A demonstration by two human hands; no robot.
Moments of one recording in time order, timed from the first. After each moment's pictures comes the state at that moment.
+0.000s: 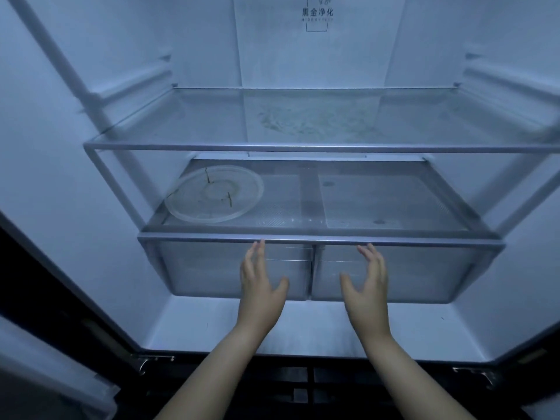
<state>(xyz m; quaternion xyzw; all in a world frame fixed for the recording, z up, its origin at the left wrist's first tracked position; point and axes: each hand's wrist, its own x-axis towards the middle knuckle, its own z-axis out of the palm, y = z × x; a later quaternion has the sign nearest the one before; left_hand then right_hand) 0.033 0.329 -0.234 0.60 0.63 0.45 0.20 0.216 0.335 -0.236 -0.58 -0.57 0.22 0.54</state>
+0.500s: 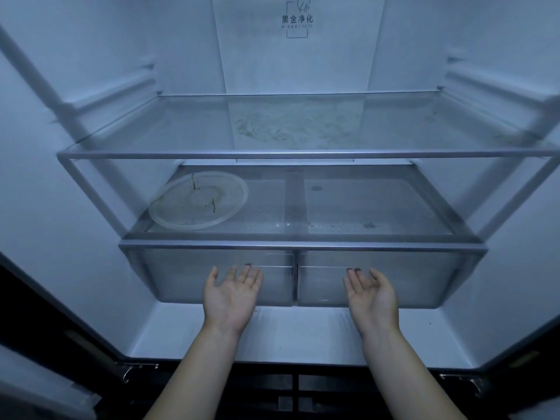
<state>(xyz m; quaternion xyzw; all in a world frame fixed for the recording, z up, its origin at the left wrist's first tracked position) 0.030 0.346 -0.216 -0.09 0.27 0.67 0.69 0.258 0.357 -0.218 -0.37 0.01 0.65 0.67</state>
